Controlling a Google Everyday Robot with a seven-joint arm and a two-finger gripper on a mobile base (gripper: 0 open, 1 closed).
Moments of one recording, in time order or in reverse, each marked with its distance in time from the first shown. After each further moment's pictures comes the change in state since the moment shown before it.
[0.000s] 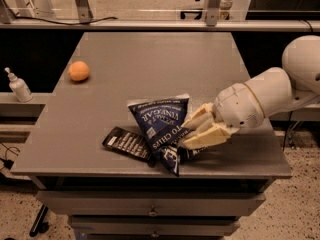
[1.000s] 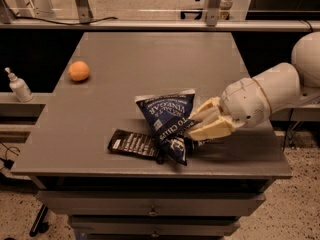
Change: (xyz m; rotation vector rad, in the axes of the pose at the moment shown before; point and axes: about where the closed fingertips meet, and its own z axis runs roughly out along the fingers) arm 0.002 -0.013 -0.018 0.043 -0.015 -0.006
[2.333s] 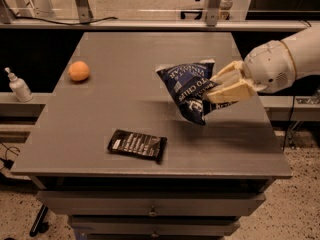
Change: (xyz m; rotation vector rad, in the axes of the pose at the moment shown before) arm -0.031 -0.048 -0.070 0.164 0.011 -0.036
